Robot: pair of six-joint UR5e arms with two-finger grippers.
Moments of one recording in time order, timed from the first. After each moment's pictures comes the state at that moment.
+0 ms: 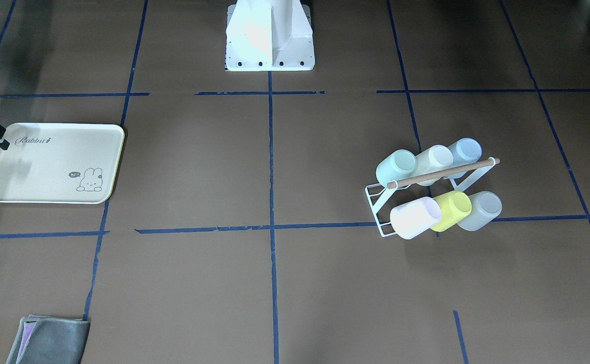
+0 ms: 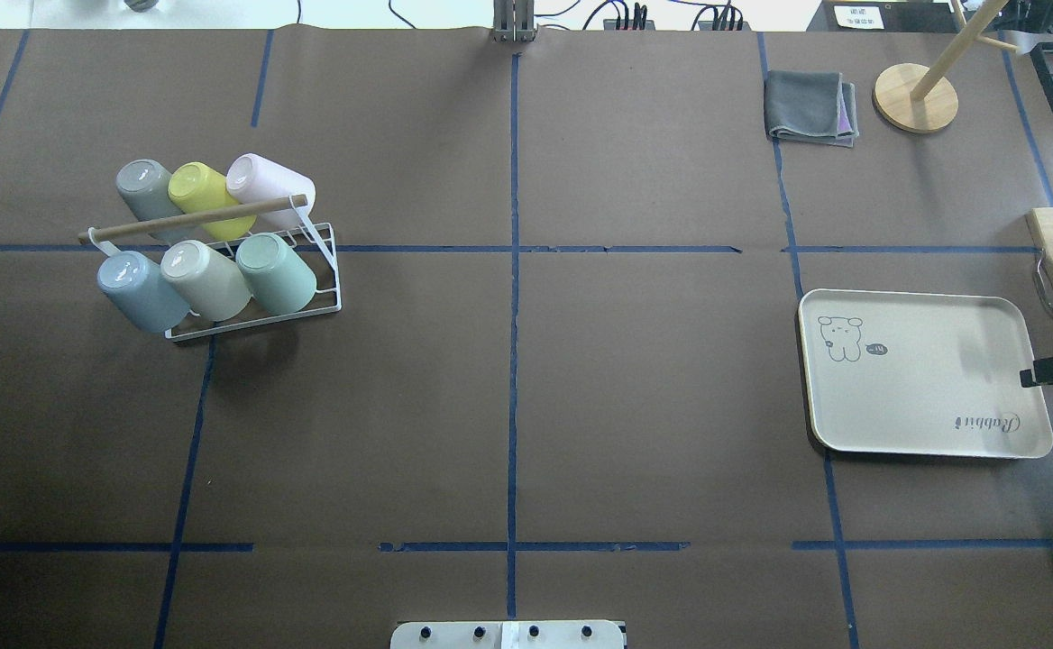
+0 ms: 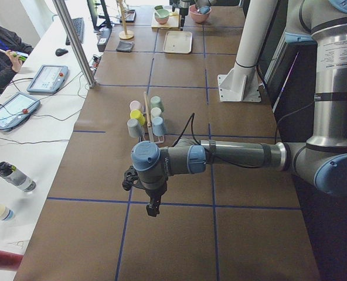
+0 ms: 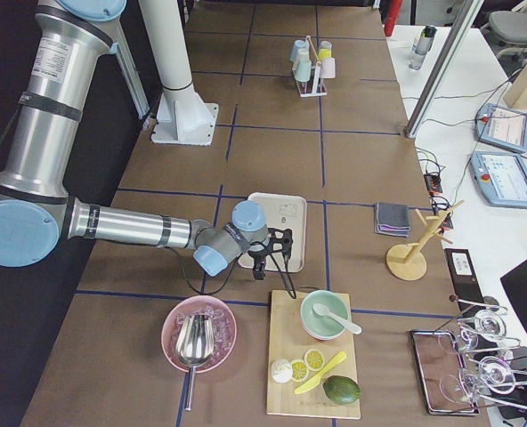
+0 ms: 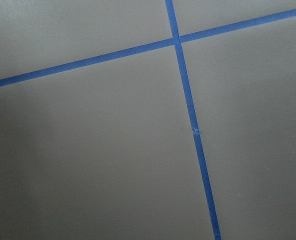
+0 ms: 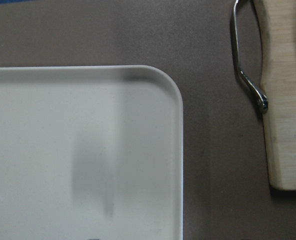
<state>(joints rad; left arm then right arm) -1.59 -1.50 -1.68 -1.43 -2.31 0.30 1.01 -1.85 1.60 -0.68 2.18 0.86</state>
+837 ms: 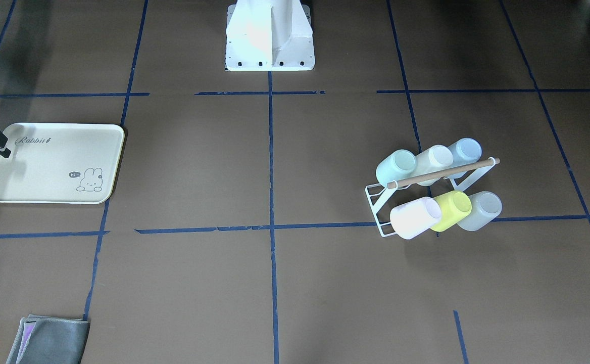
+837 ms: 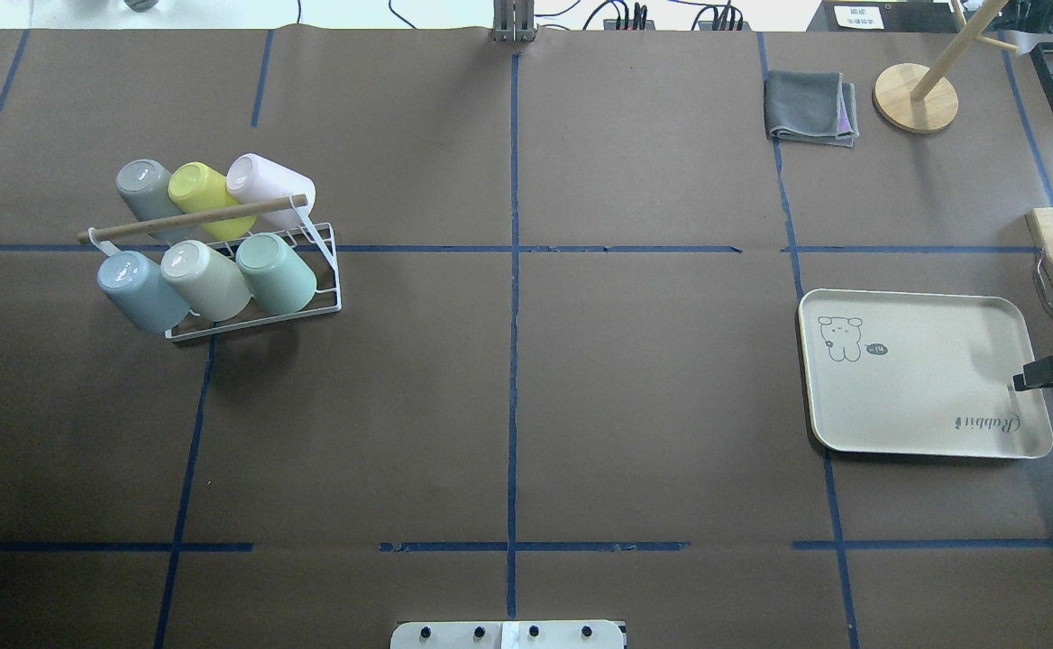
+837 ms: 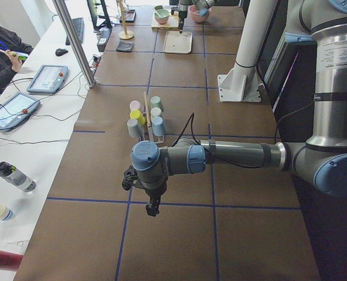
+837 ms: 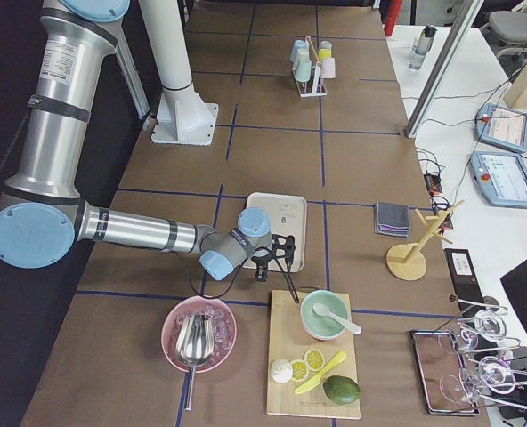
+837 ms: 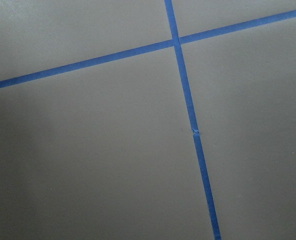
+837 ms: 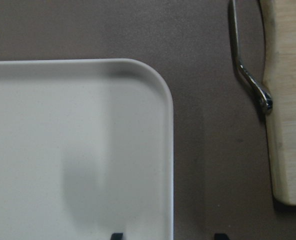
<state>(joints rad) -1.59 -1.50 -1.68 -1.43 -2.31 0.30 1.00 -1.82 1.54 -0.67 2.18 0.87</state>
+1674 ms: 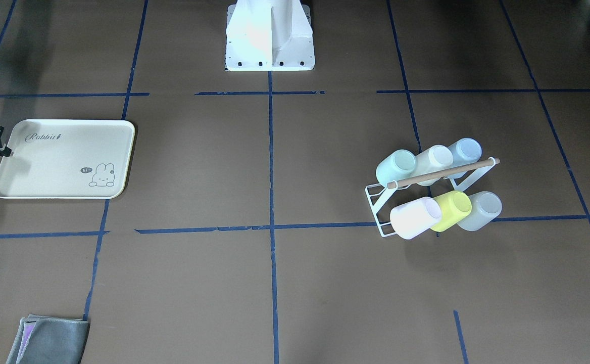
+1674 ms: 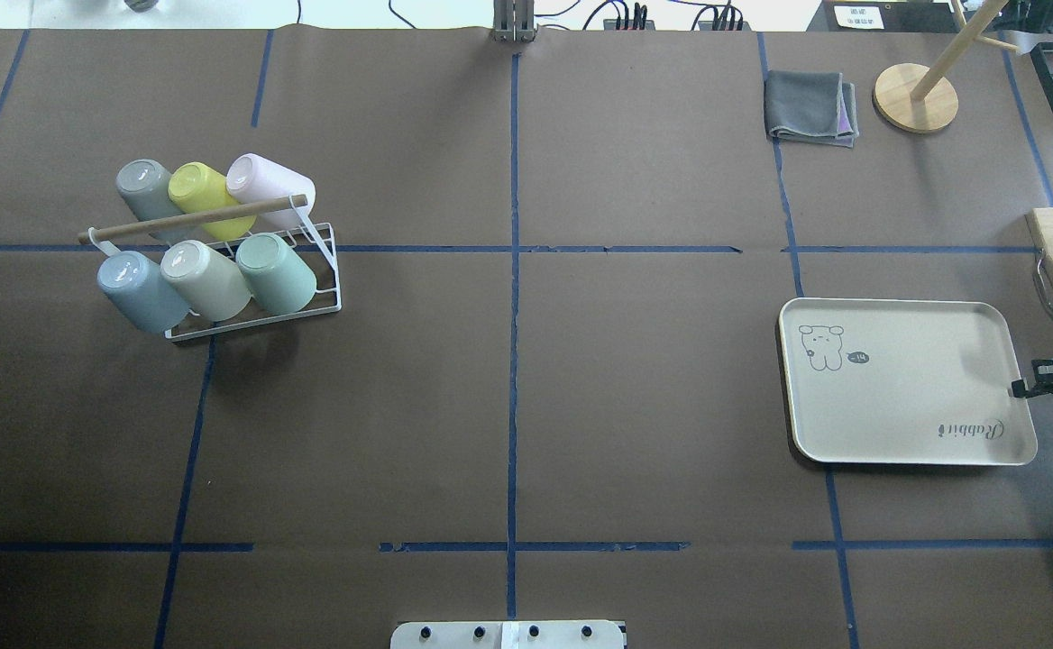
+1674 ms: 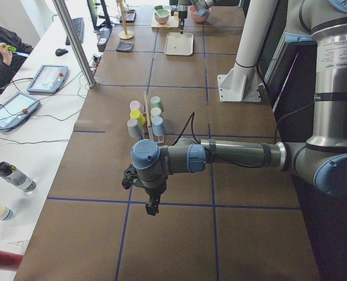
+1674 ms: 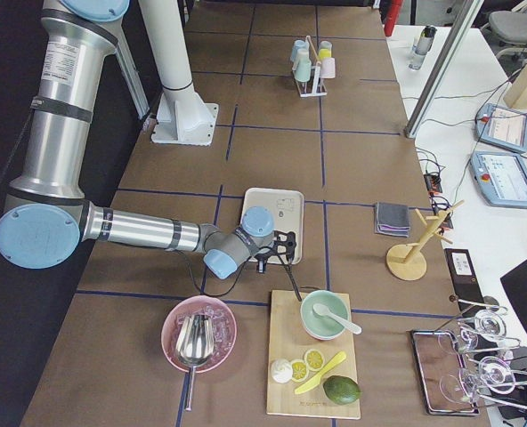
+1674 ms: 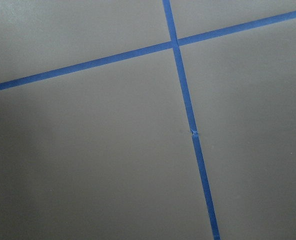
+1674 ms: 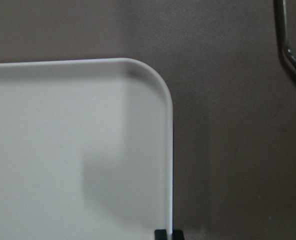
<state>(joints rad) -1.59 -1.50 -1.69 -1.43 -2.31 0.30 1.01 -1.81 1.55 -0.67 2.27 0.86</state>
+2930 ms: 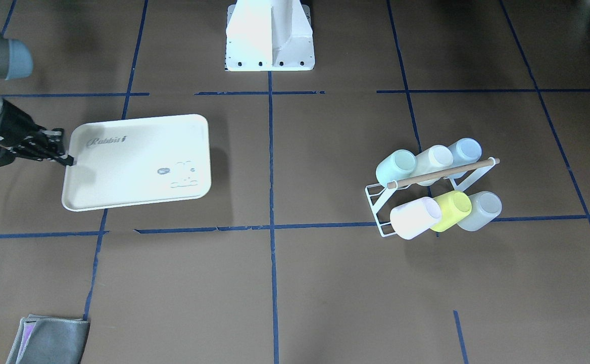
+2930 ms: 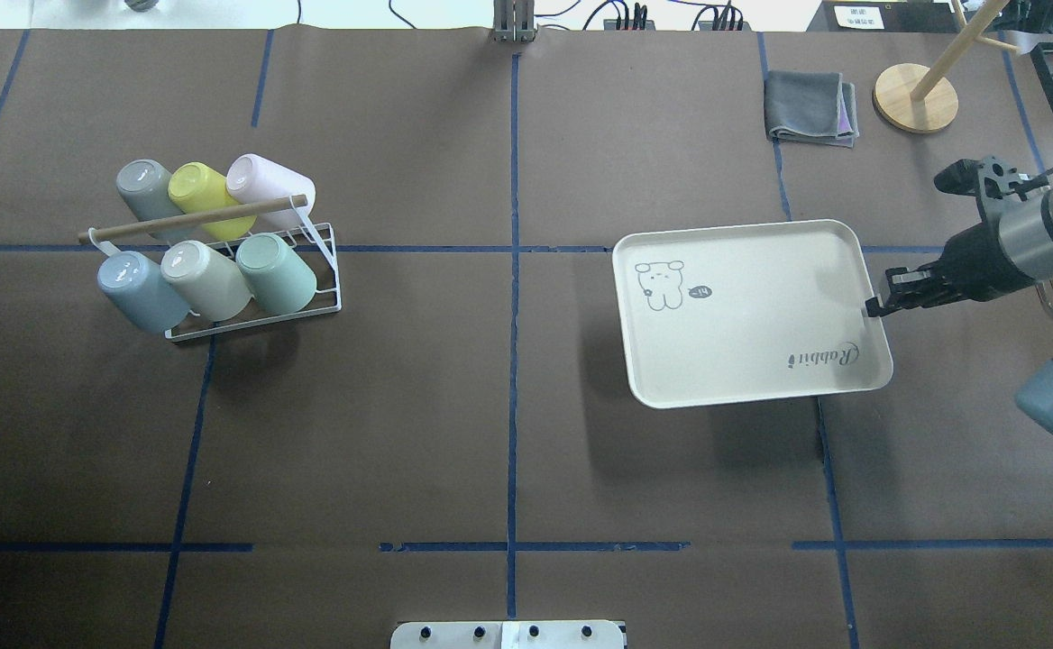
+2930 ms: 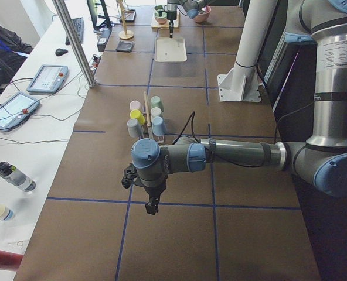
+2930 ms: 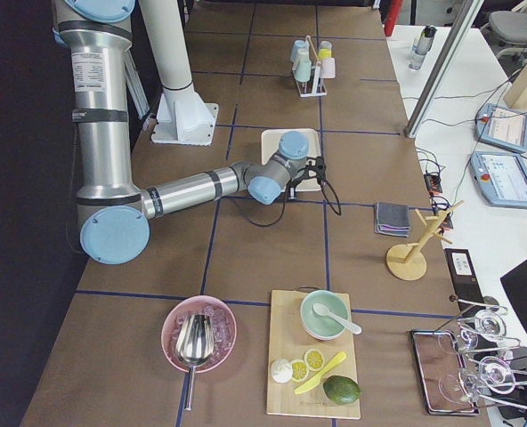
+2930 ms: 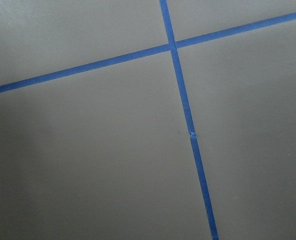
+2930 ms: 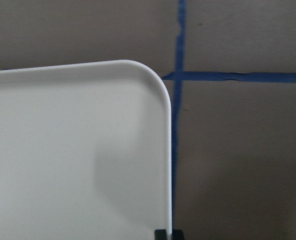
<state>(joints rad) -1.59 -1.50 -1.69 -1.43 -2.31 0.30 0.94 -1.49 1.80 -1.05 2.33 0.92</state>
